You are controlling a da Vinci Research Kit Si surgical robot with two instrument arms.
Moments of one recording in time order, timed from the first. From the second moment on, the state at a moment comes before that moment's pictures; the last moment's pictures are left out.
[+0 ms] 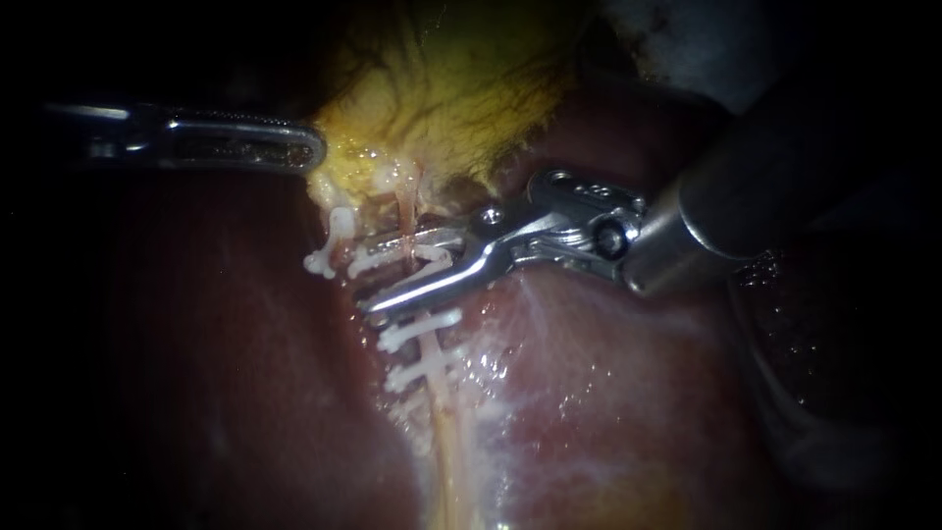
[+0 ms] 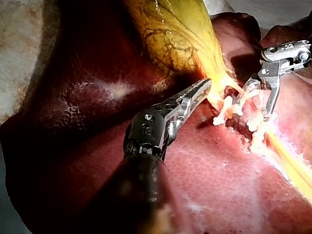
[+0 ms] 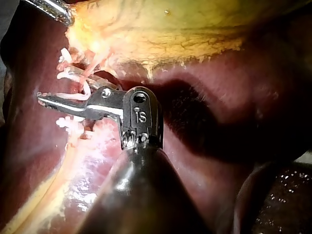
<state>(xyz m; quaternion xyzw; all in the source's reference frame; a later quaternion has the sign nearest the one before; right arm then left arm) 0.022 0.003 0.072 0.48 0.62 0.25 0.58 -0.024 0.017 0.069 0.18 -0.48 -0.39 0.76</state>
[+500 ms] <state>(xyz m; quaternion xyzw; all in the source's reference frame) 0.022 0.004 0.072 0.47 0.61 0.26 0.58 -0.024 0.017 0.069 0.18 -0.48 -0.39 0.76</state>
